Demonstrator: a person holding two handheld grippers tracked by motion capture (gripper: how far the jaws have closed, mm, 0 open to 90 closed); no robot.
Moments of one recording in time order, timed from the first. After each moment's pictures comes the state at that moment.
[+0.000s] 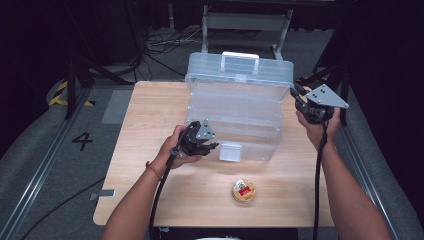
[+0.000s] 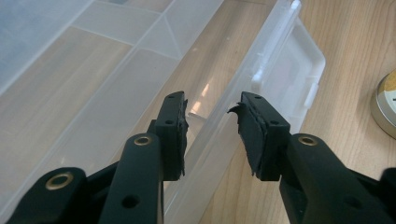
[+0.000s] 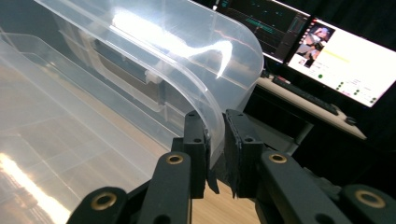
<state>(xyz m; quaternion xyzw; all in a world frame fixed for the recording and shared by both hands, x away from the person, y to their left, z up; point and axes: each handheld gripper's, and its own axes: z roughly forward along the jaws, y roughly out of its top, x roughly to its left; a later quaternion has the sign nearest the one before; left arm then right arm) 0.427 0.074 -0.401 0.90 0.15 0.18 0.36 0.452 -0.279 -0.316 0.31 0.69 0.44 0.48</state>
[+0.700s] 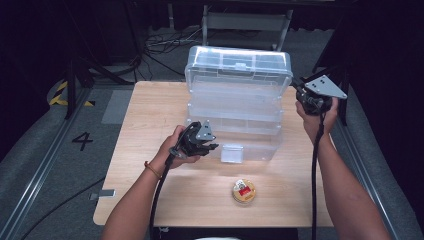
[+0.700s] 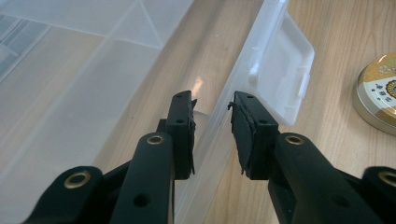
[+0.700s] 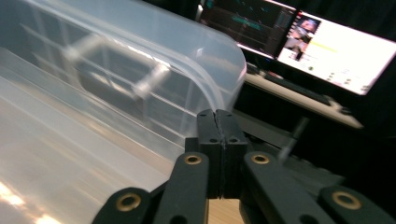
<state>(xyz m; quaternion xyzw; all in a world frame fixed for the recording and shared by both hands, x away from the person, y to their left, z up) 0.424 0.077 -0.397 0.91 0.13 0.16 0.36 0.468 -0.278 -0.307 0.35 0.67 0.47 0.46</state>
